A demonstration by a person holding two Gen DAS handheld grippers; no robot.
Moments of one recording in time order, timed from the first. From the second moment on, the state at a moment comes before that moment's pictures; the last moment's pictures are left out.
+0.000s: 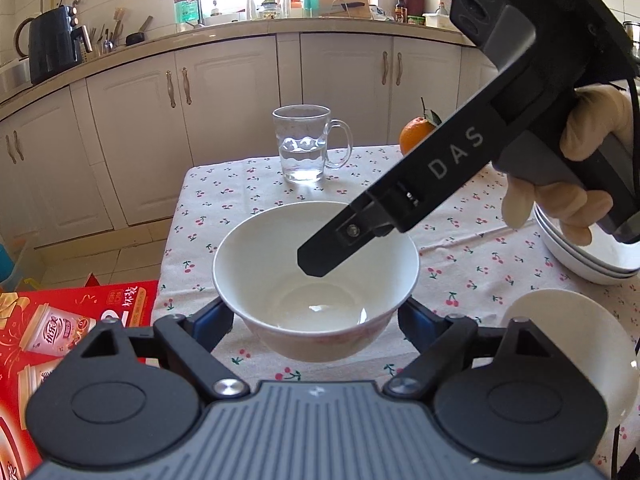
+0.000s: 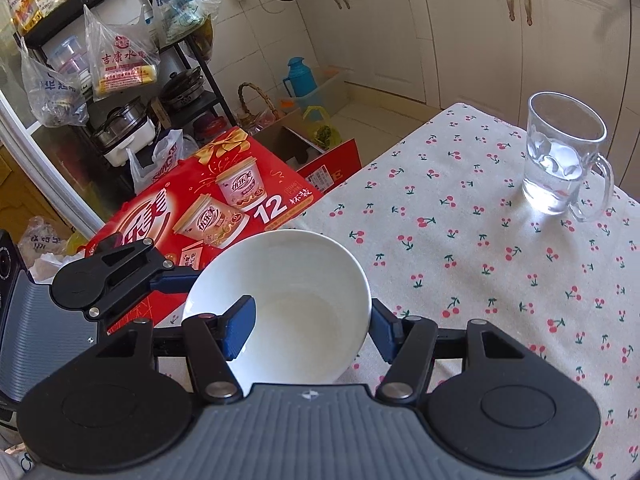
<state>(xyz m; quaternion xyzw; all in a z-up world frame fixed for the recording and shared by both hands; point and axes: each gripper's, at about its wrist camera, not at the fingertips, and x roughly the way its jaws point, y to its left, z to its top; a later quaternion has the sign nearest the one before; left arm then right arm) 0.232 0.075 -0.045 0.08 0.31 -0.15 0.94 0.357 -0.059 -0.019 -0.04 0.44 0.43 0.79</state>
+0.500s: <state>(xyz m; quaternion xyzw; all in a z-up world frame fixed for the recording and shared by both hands) 0.177 0.044 -0.022 0.08 0.30 -0.17 0.93 0.288 -0.097 0.007 -0.04 0.42 0.41 0.80</state>
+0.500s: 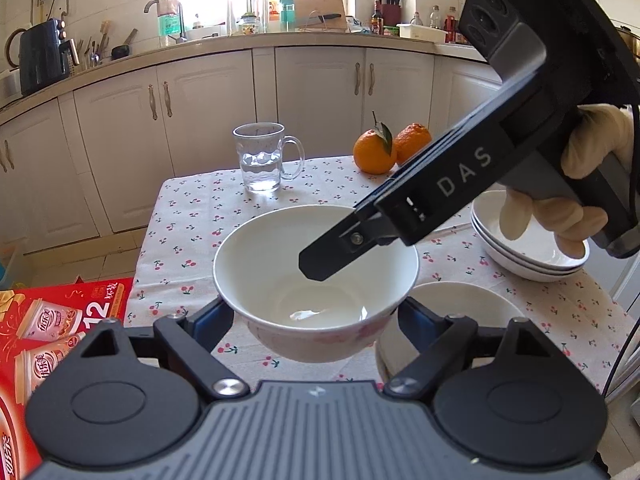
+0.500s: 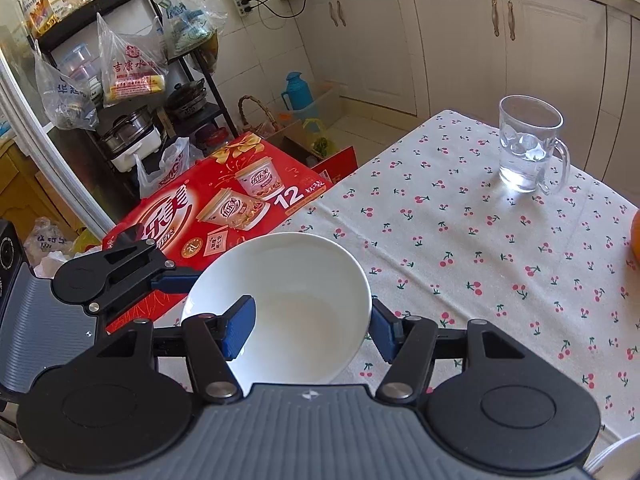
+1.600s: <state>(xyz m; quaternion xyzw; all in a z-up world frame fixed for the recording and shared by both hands) 0.129 -0.011 -0.022 0.11 0.30 -0.24 0.92 0.204 -0.172 0.007 -0.02 0.41 0.36 0.84</state>
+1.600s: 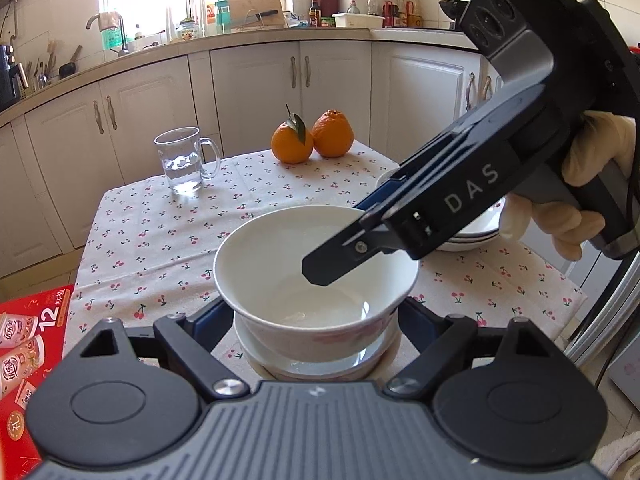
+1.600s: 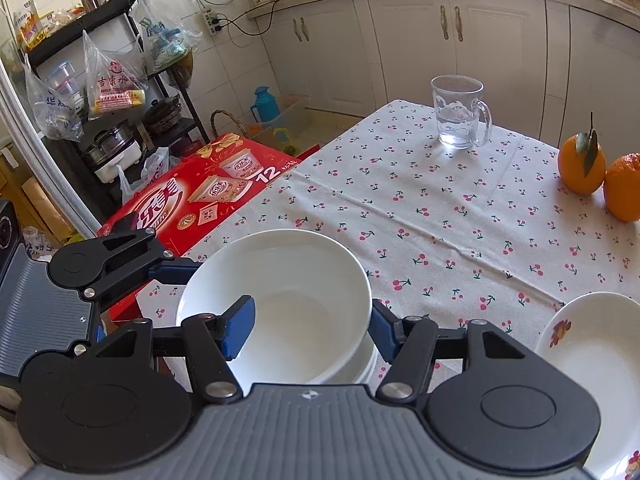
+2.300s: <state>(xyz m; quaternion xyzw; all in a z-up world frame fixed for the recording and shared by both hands) 0.135 -0.009 -0.033 0.10 0.33 -0.25 0.91 0.203 -0.169 -0.008 -0.02 0.42 0.36 0.83</state>
